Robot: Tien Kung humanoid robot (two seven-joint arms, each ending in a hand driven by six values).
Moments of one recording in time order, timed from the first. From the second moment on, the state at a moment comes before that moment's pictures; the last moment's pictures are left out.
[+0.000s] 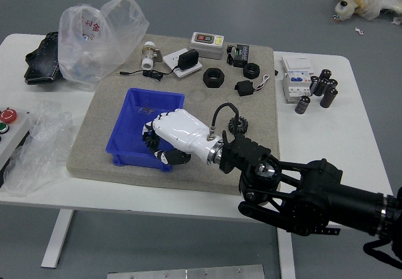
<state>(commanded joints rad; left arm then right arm) -0.18 0.20 -0.89 -0.32 0.93 0.06 0.28 0.76 -0.13 0.30 1.28 -1.96 -0.24 -0.17</state>
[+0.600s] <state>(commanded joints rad) -0.17 0.19 -0.88 -0.32 0.92 0.06 0.27 0.69 -0.21 0.48 1.25 -1.92 -0.27 -0.18</state>
